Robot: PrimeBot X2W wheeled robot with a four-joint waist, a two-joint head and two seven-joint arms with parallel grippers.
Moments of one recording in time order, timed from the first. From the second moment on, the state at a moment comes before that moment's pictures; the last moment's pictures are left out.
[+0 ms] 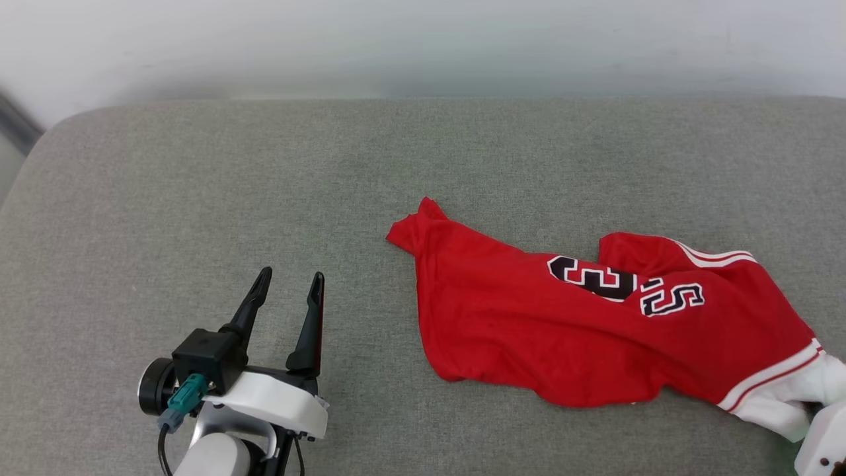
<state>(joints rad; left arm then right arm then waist) -0.15 0.24 -0.30 0.12 -0.38 0.05 -0.26 -0.08 -0.20 -0.36 0.31 0.20 0.13 0.47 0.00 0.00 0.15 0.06</state>
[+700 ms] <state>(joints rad) -0.05 0.28 -0.29 0.11 -0.39 0.11 -0.21 0.00 -0.08 -0.24 0.09 0.06 0.13 -0.04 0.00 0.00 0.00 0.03</state>
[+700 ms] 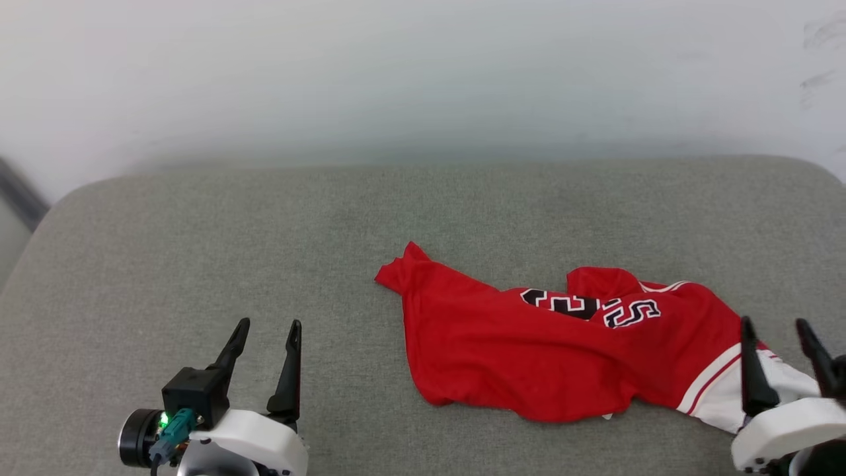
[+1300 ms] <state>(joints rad) -0.18 0.34 -0.32 0.07 -0.39 0.08 -0.07 0.09 -0.05 -0.03 -0.21 0.10 0.13 0.02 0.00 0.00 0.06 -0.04</state>
